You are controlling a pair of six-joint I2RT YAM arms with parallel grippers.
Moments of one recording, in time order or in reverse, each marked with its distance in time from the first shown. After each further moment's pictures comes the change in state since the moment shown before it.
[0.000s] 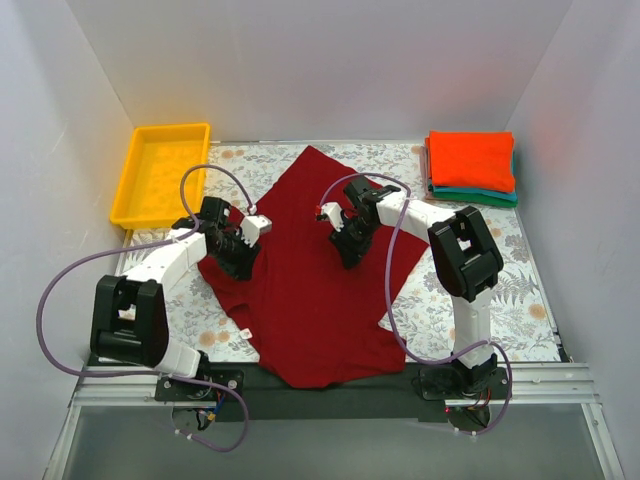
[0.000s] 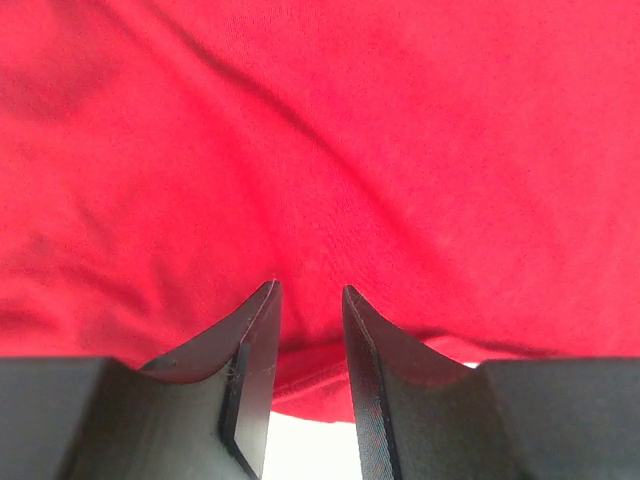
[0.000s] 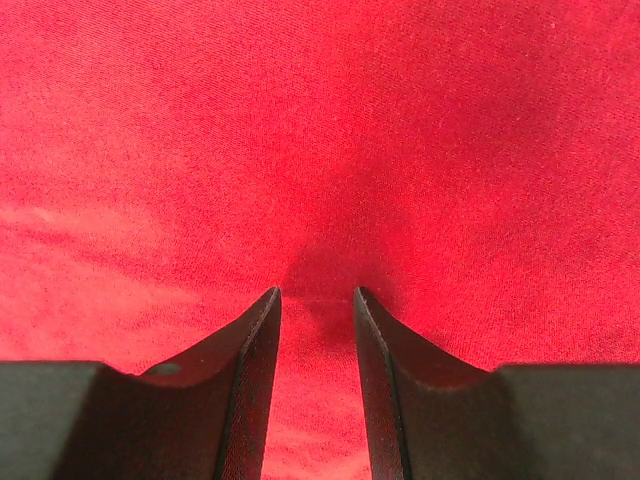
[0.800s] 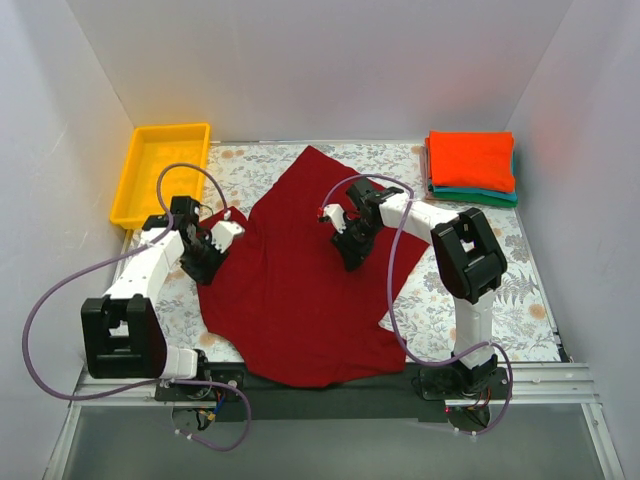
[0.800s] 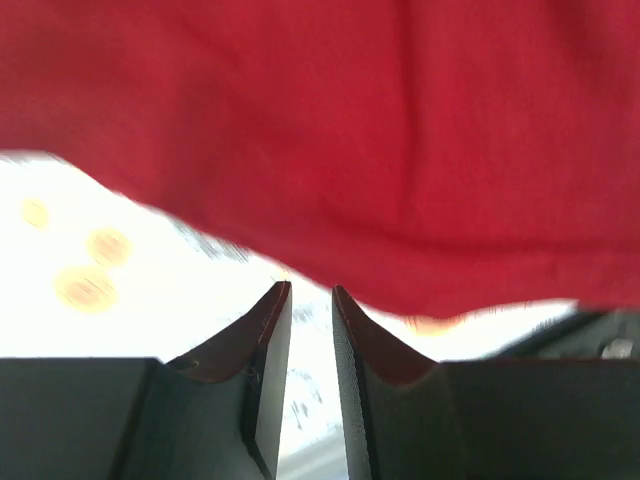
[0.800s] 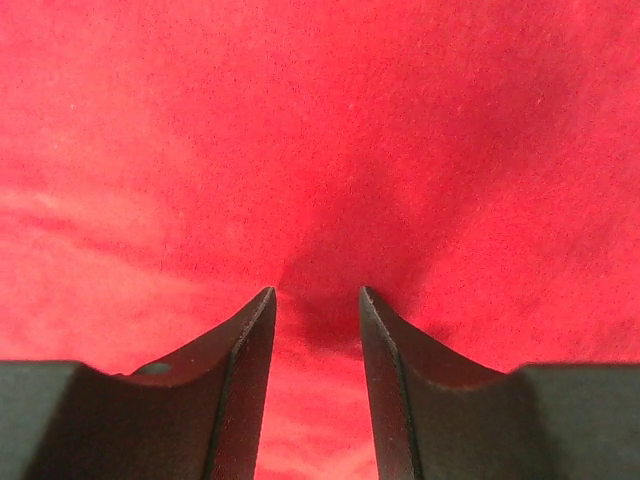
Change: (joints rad) left arm 0.178 -0.091 0.020 -0.297 -0.237 0.228; right arm -0.005 -0.028 -0.039 0.013 -0.007 -0.020
